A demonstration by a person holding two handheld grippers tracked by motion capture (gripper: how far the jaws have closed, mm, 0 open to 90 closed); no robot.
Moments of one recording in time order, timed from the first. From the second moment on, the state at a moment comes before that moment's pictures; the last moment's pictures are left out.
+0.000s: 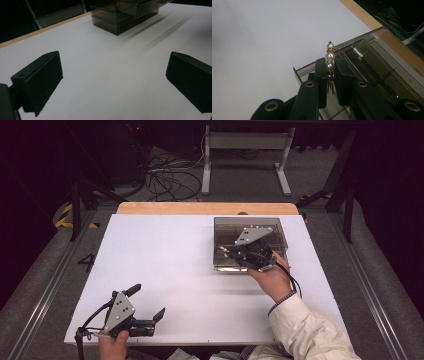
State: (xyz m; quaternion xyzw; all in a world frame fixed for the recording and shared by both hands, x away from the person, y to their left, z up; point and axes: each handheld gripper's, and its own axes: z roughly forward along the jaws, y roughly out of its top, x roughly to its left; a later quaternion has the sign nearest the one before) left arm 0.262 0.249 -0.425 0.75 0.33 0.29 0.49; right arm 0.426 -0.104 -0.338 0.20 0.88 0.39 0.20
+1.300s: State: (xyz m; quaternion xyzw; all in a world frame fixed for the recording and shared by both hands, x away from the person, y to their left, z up) left arm 0.261 0.249 -0.425 0.75 0.32 0.30 0.49; right arm 0.440 -0.096 -0.358 0.20 0.91 0.34 0.16
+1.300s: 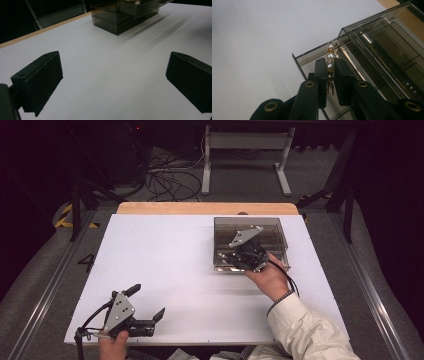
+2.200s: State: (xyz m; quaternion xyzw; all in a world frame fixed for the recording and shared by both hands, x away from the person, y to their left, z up) left arm 0.261 0.249 -0.425 0.75 0.32 0.30 0.49; right arm 0.450 -0.097 -0.368 0.22 0.91 0.32 0.16
